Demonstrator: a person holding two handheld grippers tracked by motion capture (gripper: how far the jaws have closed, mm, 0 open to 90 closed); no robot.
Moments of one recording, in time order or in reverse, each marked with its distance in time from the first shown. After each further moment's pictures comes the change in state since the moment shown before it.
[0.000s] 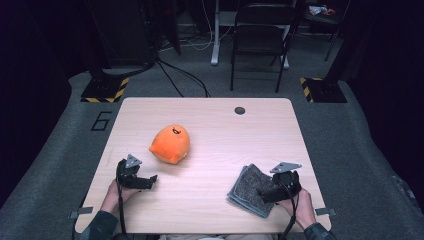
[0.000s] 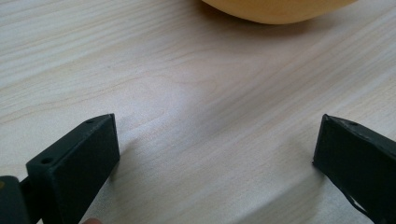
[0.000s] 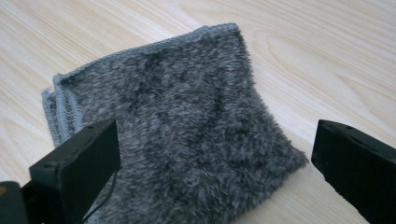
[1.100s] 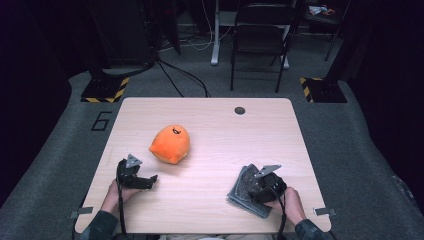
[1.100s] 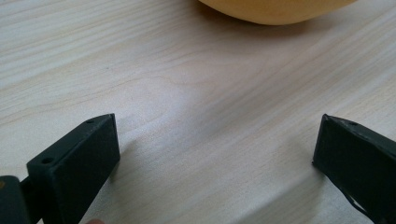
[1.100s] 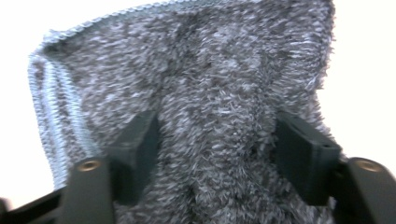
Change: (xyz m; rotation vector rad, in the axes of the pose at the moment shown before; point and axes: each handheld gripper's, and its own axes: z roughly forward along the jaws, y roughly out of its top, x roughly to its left) left arm 0.000 0.001 0.000 0.011 -0.002 0.011; right arm 0.013 0.002 0.043 0.123 0.075 -0.156
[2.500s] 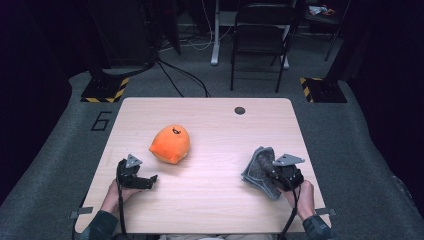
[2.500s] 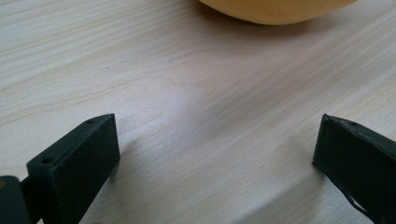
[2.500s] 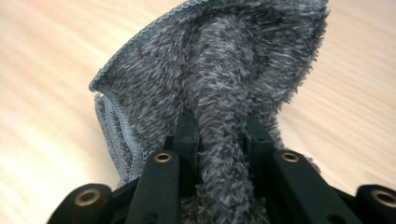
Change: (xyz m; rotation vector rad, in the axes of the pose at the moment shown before) left arm 0.000 0.000 0.000 0.003 -0.001 0.000; right arm -0.027 0.004 -0.050 -0.213 -0.185 0.104
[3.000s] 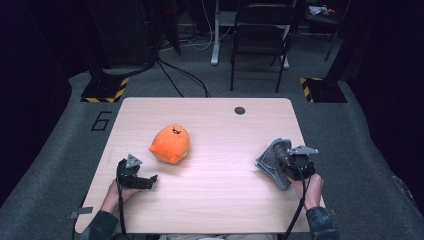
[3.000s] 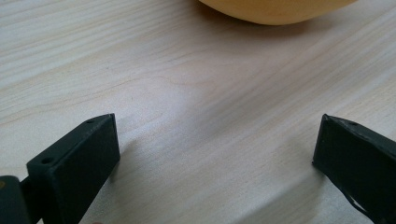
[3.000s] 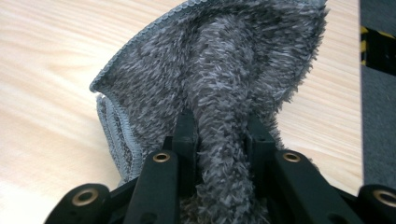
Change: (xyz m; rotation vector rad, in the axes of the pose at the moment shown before) left arm 0.000 0.000 0.000 -0.006 0.002 -0.002; right arm -0.047 -0.004 0.009 0.008 -0.142 0.187
